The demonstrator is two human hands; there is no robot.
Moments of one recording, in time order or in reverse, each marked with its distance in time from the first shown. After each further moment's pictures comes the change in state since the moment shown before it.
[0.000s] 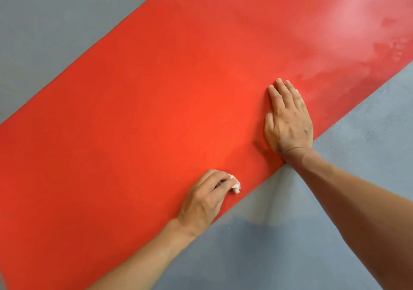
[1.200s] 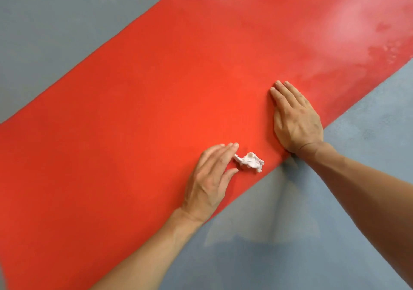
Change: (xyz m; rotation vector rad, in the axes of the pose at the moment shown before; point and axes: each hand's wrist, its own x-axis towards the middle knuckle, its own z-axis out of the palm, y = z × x) left_hand 0.009 -0.008 0.012 0.077 0.141 -0.121; right_hand 0.000 0.029 -0.006 -0.008 -0.026 -0.190
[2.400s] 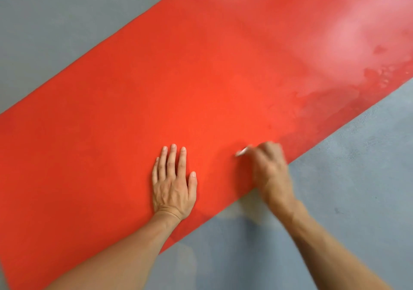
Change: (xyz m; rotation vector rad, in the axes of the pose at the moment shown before) left_hand -0.027 -0.045 -0.013 0.592 -0.085 -0.419; right_hand -0.065 -0.070 -0.026 0.302 -0.009 -0.026
